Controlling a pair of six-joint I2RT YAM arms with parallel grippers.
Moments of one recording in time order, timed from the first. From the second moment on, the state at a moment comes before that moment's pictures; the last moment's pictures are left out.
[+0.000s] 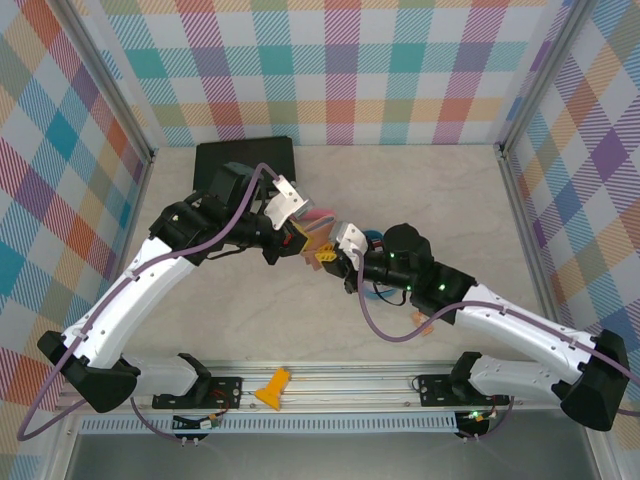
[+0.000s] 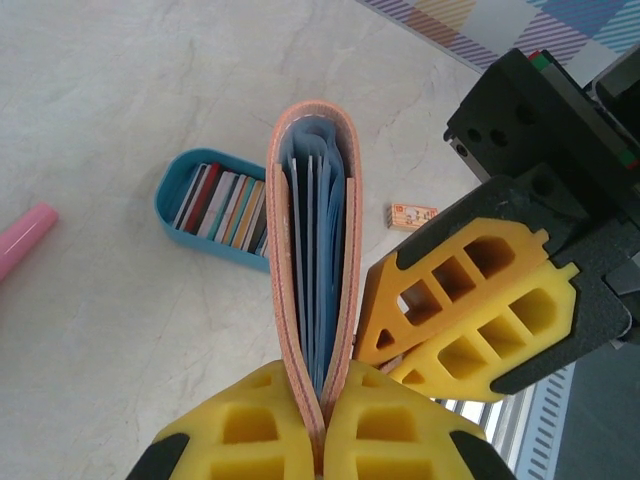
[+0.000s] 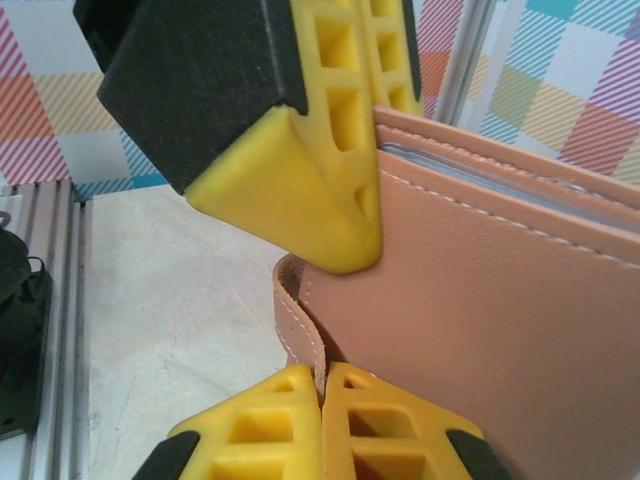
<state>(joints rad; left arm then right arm) -0.66 1.28 1.52 -1.00 0.43 0.14 0.92 1.06 0.86 -0.05 -0.22 -0.19</state>
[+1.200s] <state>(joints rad) -0.65 1.25 1.49 -0.94 0.50 0.16 0.93 1.05 0.89 -0.10 -0.07 -0.09</state>
